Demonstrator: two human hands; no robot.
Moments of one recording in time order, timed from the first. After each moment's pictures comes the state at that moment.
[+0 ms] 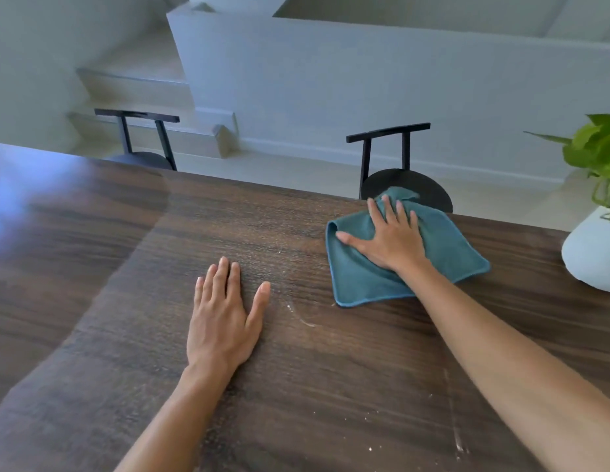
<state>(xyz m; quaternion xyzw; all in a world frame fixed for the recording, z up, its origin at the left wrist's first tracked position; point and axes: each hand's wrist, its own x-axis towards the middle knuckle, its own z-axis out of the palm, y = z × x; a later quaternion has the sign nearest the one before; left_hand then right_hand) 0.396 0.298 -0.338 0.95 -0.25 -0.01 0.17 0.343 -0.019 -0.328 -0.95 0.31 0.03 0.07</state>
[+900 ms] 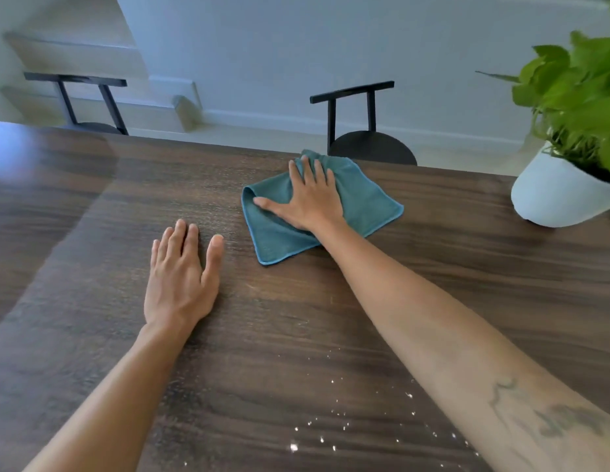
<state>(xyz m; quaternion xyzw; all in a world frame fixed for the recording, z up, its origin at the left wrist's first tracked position) 0.396 0.300 -0.340 0.94 -0.25 -0.01 0.21 0.374 0.049 -0.332 -0.96 0.27 0.01 0.11</state>
